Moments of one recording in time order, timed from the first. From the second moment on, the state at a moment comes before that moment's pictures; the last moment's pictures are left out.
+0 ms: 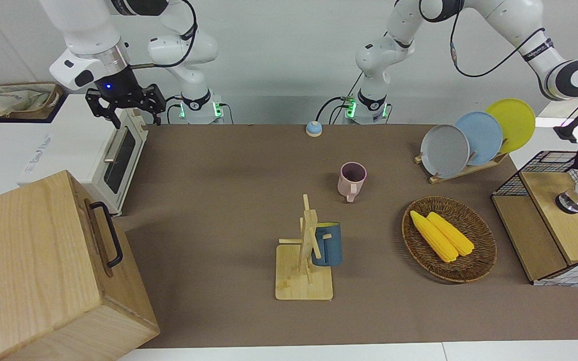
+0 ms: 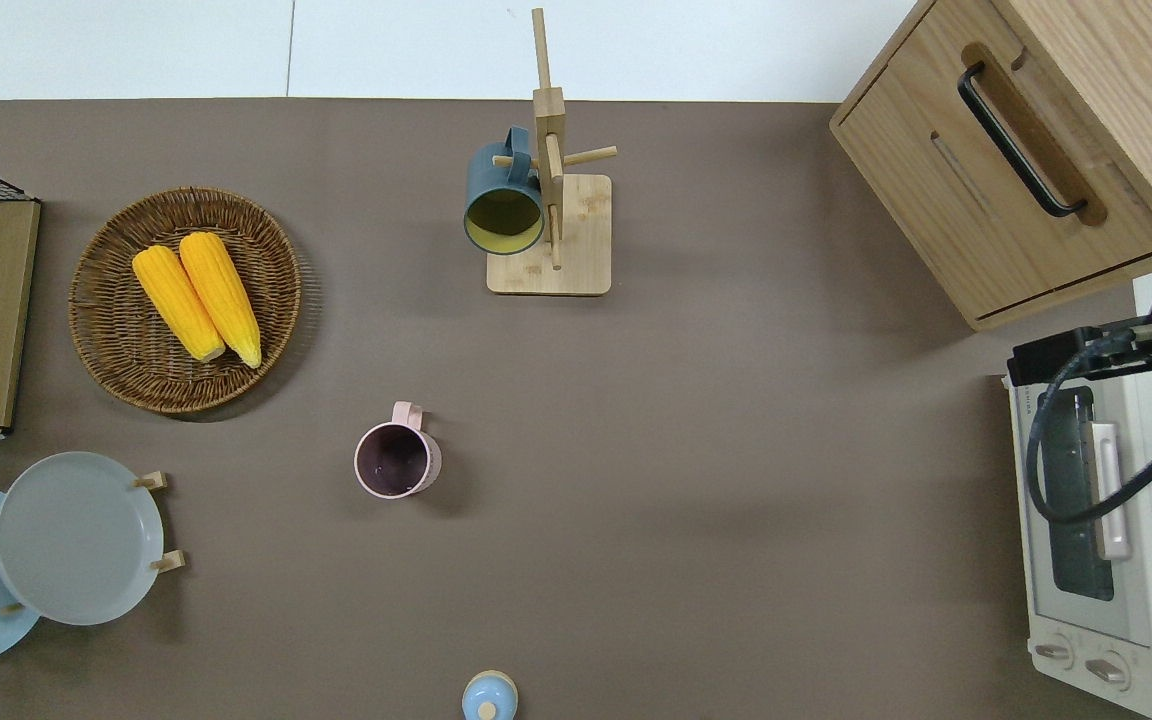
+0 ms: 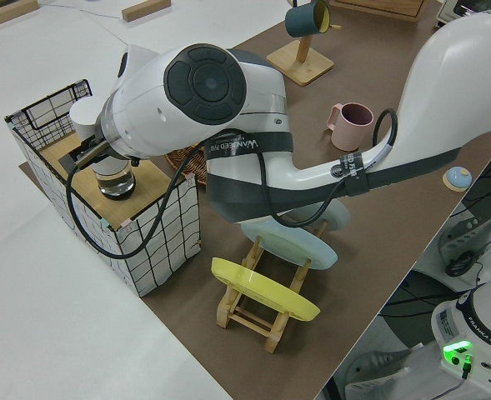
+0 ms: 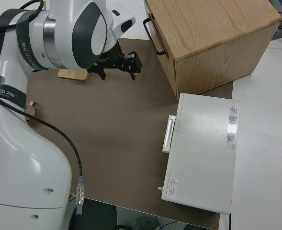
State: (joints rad) left arm 0.44 0.30 0.16 -1.62 -0.72 2.45 1.04; right arm 0.14 0.02 -0.12 -1.49 0.00 1.48 -0.06
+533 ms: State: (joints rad) left arm 0.44 0.29 0.21 -1.53 -0.53 2.20 0.86; right arm 0.14 0.02 -0.12 -1.49 0.00 1.48 -0.06
